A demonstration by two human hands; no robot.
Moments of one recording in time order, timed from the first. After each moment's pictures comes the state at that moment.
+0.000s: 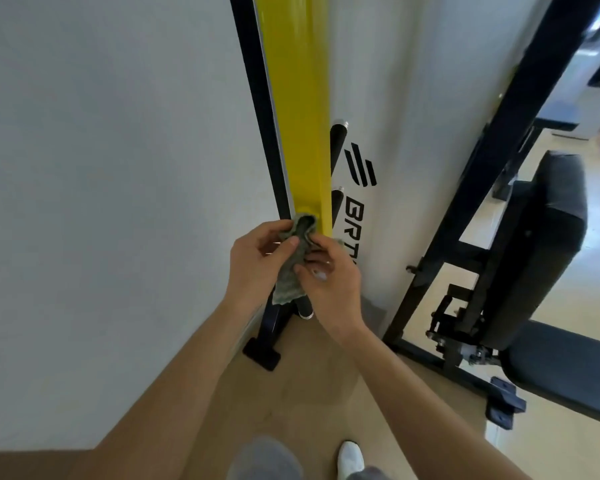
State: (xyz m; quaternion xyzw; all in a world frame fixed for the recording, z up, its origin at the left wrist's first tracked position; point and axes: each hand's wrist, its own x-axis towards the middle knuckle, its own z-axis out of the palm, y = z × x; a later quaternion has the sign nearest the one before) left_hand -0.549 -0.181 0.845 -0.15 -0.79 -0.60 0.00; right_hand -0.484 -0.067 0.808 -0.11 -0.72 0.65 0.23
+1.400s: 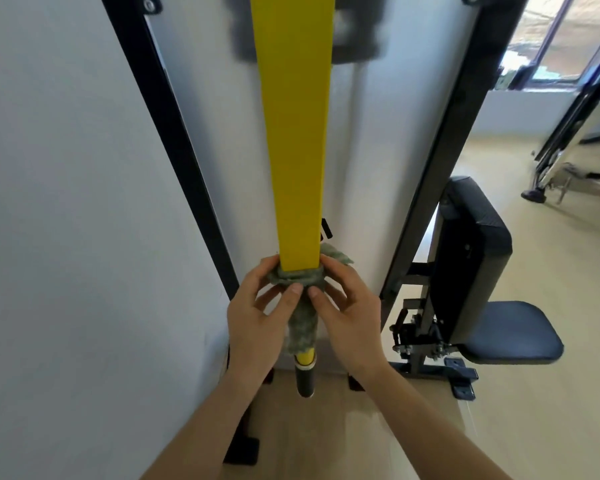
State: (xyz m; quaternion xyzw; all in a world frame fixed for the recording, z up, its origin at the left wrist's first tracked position) left_hand -0.635 -0.175 0.871 -0.25 -0.71 -0.66 -0.08; right_hand -0.551 -0.074 0.851 -0.20 -0.67 0.59 0.40
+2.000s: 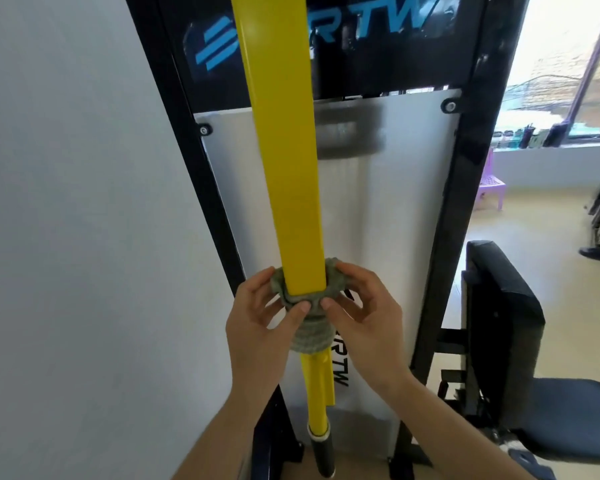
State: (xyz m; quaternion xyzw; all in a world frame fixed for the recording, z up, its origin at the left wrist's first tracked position) left_hand -0.654 -0.161 0.931 -0.27 -0.63 -0.73 0.01; right_hand -0.567 -0.036 0.920 -0.06 -0.64 0.62 0.45
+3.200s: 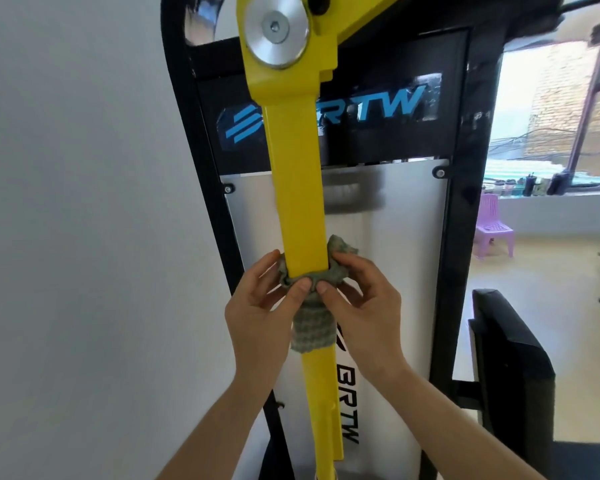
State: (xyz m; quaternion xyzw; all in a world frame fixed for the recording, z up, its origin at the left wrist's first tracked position) left_hand -0.662 -0.146 1.014 -0.34 -0.55 -0.76 0.10; right_hand -0.584 -0.034 1.004 0.00 -0.61 0.61 0.51
